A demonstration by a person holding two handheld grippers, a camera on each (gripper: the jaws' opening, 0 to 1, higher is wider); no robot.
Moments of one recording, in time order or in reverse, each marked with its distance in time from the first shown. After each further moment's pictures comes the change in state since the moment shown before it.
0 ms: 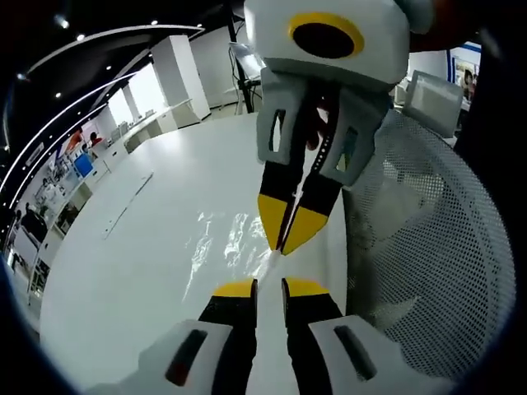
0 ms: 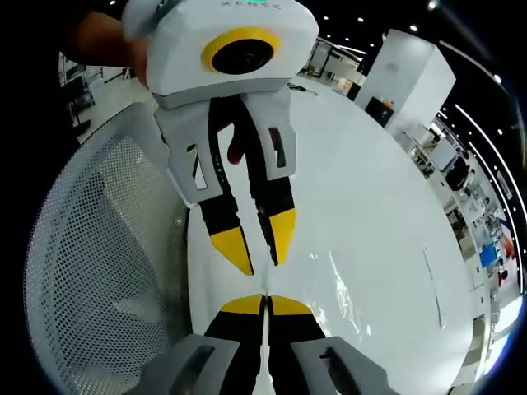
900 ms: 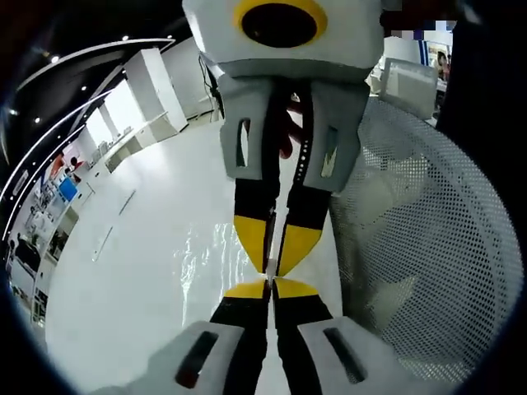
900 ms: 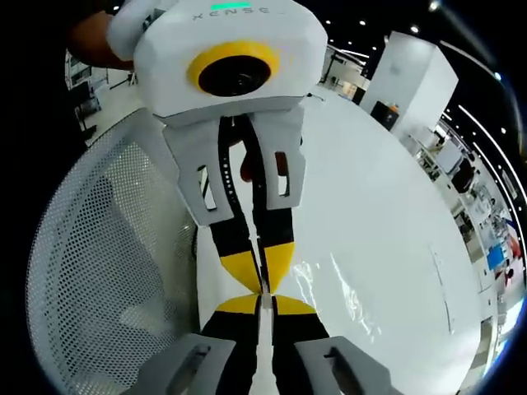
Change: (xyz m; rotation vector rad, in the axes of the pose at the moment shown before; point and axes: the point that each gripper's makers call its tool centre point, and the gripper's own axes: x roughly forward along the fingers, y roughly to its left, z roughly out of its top) left arm 0.007 -0.010 -0.008 0.076 0.000 -0.074; right arm 0.004 0.015 0.011 0.009 -0.035 0.046
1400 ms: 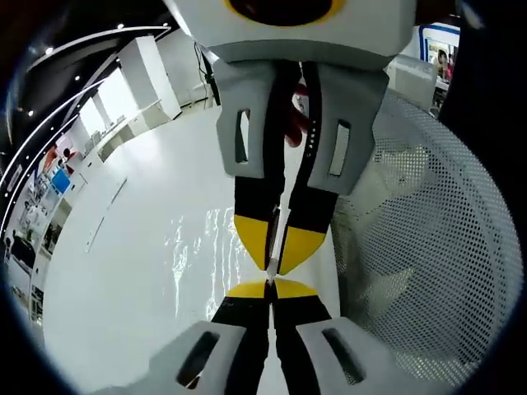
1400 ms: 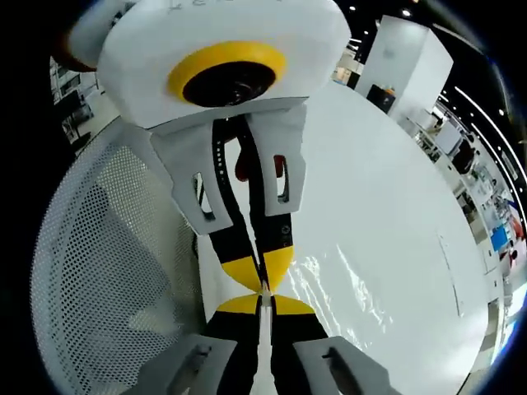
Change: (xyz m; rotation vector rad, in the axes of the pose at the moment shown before) left arm 0.007 -0.003 -0.010 -0.004 0.060 -0.039; right arm 0.010 -0.002 -0.008 0.102 0.063 0.013
